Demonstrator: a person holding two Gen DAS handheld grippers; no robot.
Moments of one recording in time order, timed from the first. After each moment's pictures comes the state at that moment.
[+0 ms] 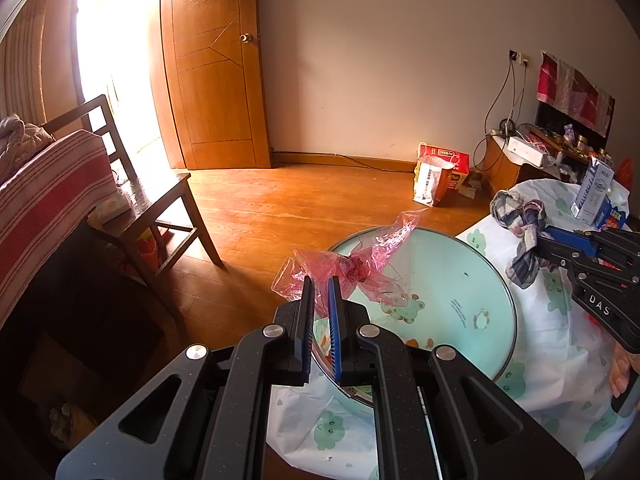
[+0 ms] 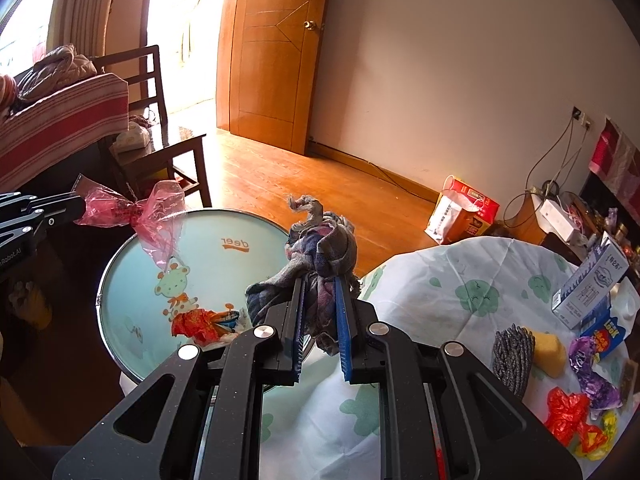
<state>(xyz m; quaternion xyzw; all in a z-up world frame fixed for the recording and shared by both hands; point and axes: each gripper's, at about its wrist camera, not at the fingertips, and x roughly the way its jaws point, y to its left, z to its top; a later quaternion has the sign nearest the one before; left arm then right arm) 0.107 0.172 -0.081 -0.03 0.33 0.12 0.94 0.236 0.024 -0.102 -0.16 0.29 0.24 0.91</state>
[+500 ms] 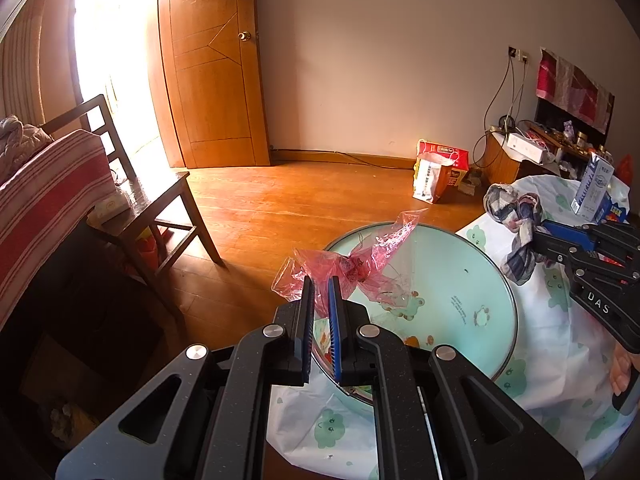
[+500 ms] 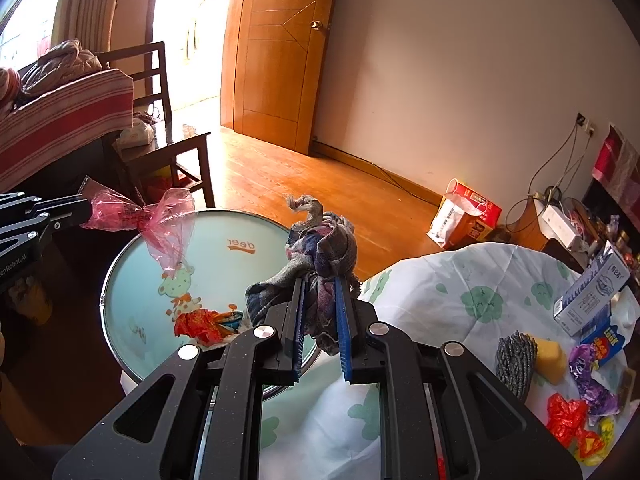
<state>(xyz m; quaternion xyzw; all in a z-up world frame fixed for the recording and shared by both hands) 0.110 0.171 -0.080 -0.02 0.33 0.12 0.94 0.236 0.030 -0.101 -0.17 0.29 0.25 0.91</state>
